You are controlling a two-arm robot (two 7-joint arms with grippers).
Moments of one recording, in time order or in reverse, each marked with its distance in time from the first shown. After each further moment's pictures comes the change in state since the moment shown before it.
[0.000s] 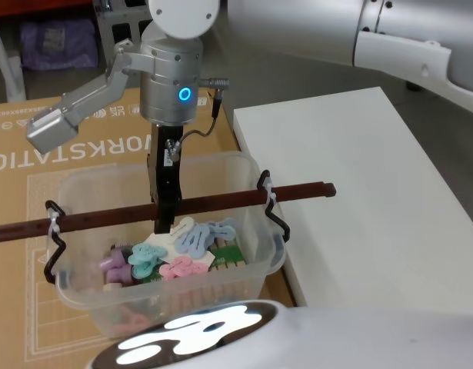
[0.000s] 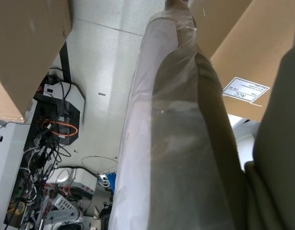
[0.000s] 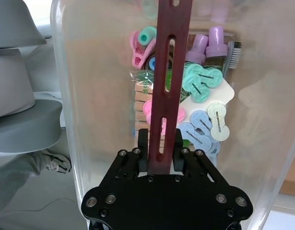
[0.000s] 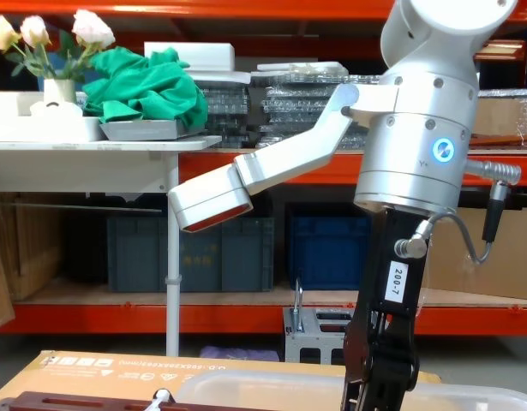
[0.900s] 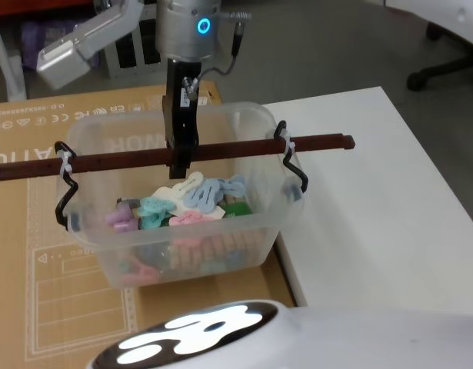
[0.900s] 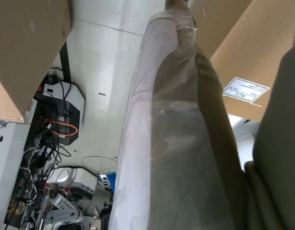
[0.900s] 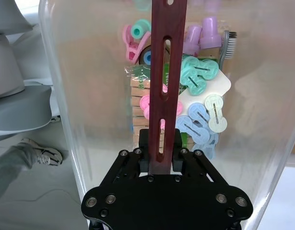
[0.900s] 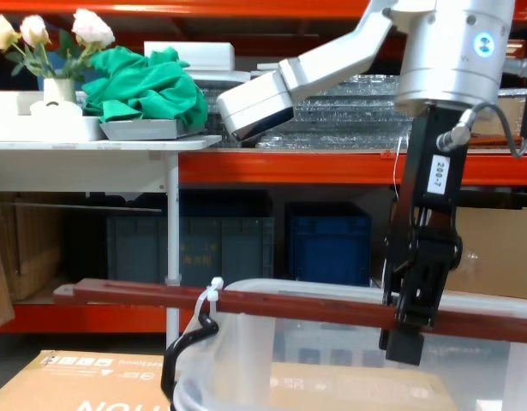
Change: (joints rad) left arm 0.000 0.000 0.000 0.000 0.000 0.000 0.000; right arm 0.116 0.056 0.011 -0.018 0.055 0.003 0.076
